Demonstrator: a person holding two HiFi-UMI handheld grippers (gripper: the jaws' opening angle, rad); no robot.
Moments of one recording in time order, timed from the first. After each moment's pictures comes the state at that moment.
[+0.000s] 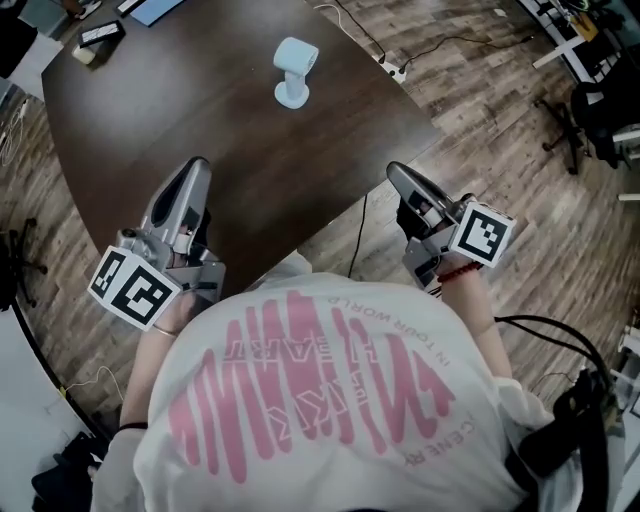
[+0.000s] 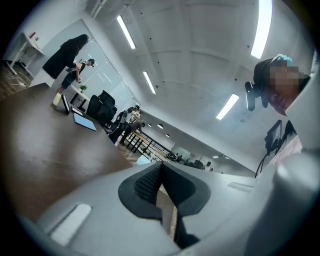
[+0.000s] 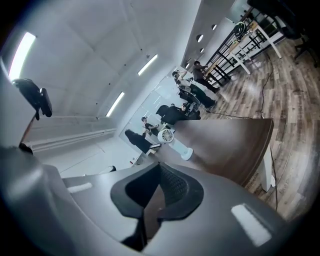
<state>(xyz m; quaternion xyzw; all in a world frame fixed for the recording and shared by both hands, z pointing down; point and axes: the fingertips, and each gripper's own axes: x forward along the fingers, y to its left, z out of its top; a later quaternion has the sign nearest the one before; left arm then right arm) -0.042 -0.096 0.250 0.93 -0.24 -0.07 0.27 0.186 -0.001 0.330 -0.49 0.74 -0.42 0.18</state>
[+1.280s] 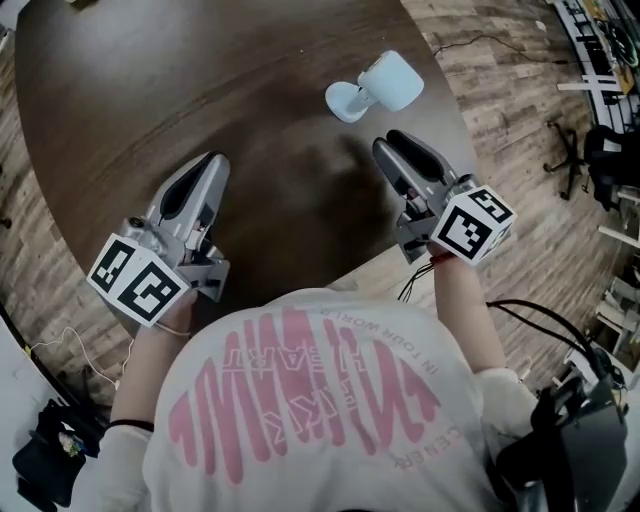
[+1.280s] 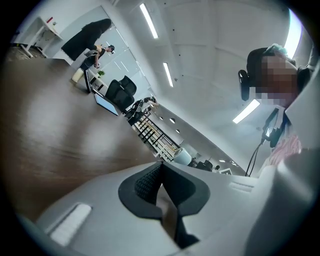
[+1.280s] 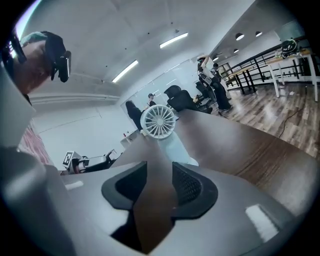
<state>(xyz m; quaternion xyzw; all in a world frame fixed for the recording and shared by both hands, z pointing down) -0.064 -0.209 0.361 0.89 -0.26 -0.03 0.36 0.146 -0.174 0.400 -0.51 0.79 -0.35 -0.01</state>
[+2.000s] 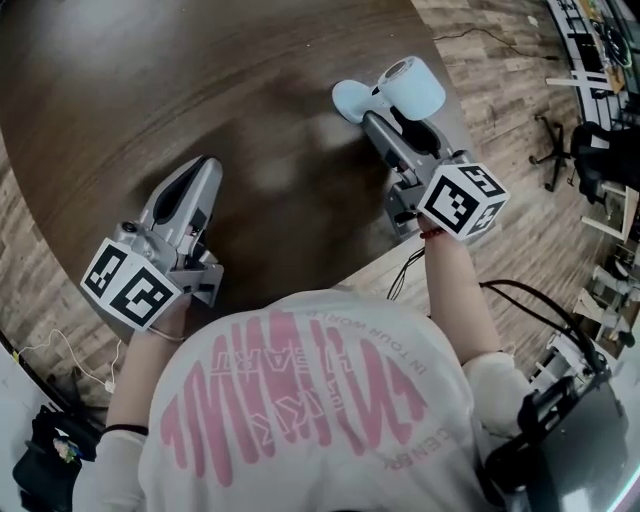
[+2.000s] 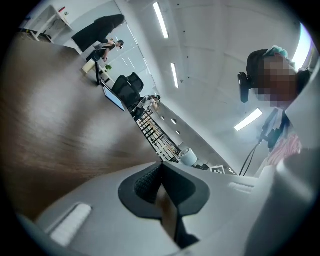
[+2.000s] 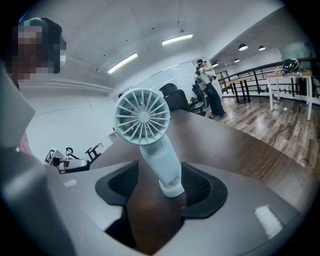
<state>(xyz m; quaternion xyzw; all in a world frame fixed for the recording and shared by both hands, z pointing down) -0.085 -0.227 0.397 0.88 -0.26 -0.05 0.41 0.145 -0.231 0.429 -0.55 0.77 -0.32 -0.06</state>
